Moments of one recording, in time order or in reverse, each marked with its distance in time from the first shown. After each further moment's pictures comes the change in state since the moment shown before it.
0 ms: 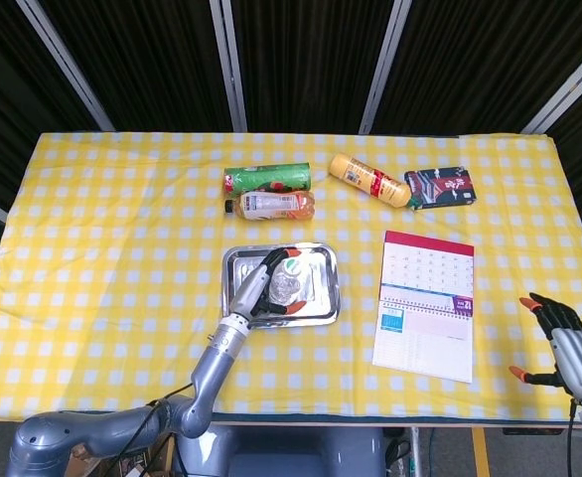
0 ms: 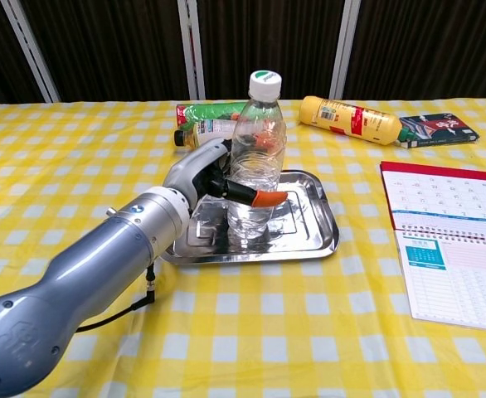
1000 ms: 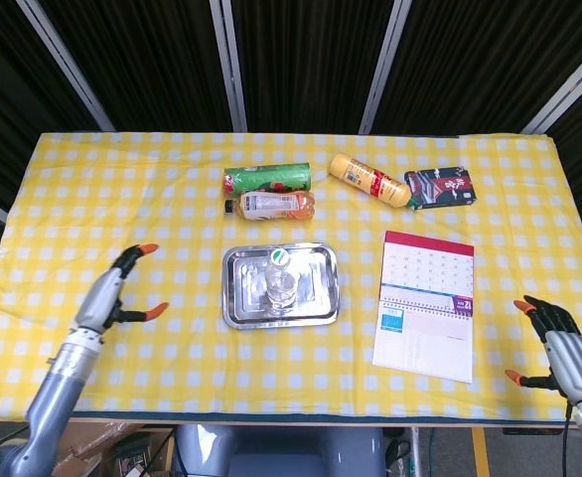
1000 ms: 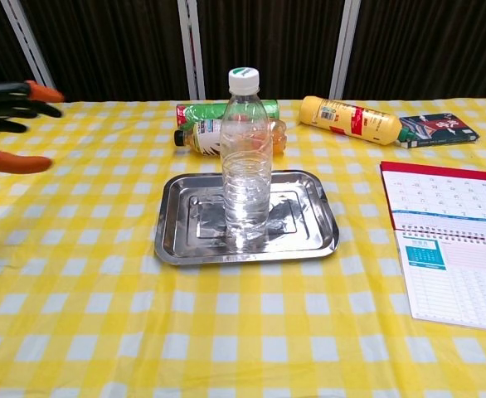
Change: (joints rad) left arm 0.395 0.802 0.184 -0.681 0.023 0.187 0.201; right arm -0.002 0.004 -0.004 -0.042 -0.004 0.004 -0.055
